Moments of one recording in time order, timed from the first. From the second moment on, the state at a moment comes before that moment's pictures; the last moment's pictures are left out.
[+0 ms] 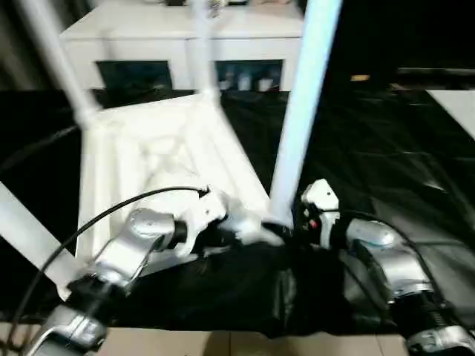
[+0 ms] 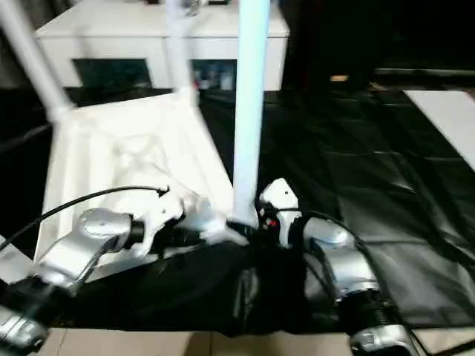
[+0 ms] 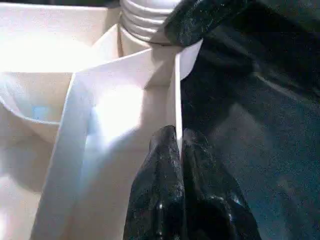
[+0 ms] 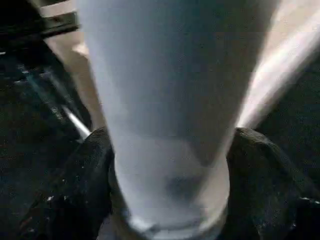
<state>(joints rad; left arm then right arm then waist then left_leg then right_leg) -0.44 0.42 -0.35 0.28 -0.07 0.32 -1.10 -0.38 -0.33 0.16 0.41 0.16 0.10 0.96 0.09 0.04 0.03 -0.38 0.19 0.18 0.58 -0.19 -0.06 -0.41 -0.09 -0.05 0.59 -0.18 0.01</state>
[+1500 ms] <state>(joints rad) -0.59 0.26 -0.32 0.55 0.03 0.26 -0.74 -0.48 -0.02 0.04 0.60 0.08 0.08 0.32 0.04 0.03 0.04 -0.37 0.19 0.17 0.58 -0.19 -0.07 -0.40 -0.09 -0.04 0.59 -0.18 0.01</state>
